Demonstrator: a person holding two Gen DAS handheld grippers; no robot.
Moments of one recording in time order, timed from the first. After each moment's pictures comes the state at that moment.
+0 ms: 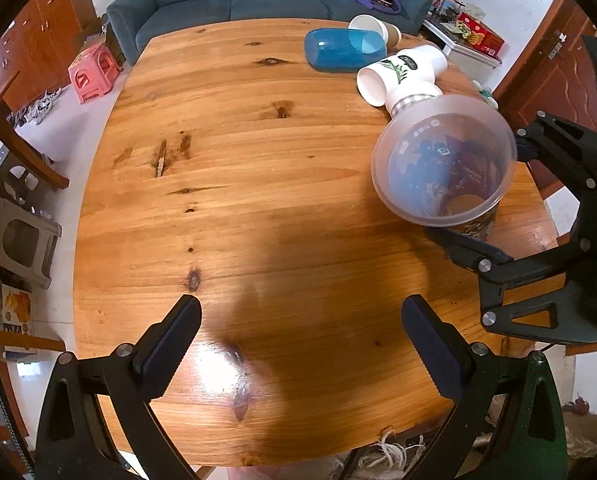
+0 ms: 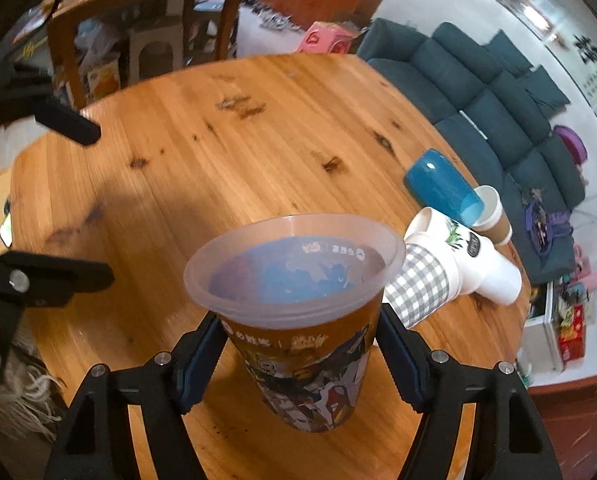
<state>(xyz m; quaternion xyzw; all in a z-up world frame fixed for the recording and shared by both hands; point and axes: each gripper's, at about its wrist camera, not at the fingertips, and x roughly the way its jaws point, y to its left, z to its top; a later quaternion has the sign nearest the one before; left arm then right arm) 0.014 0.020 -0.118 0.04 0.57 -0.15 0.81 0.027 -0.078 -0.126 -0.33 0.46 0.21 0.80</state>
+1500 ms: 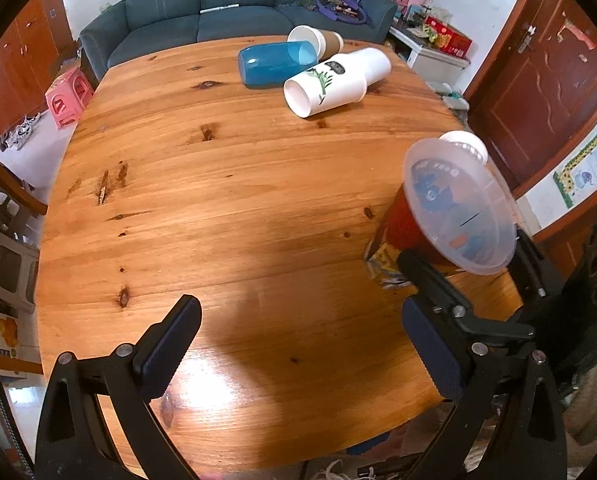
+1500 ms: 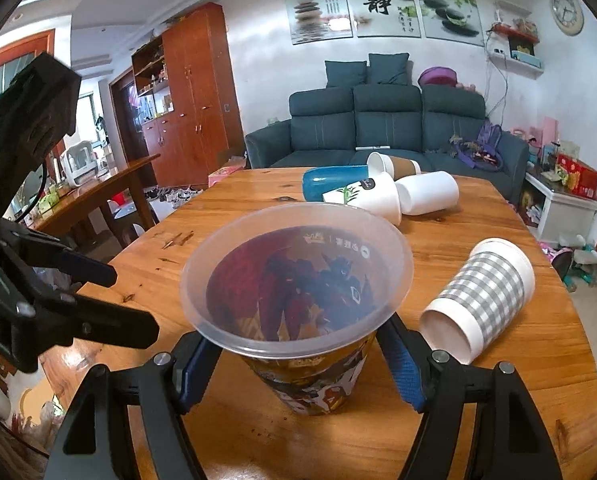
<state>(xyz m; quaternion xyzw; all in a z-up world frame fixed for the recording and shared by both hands) -0.007 -0.037 -0.109 0.03 0.53 -0.20 0.82 -0.045 -0.183 -0.148 0.02 0.29 0.12 0.95</state>
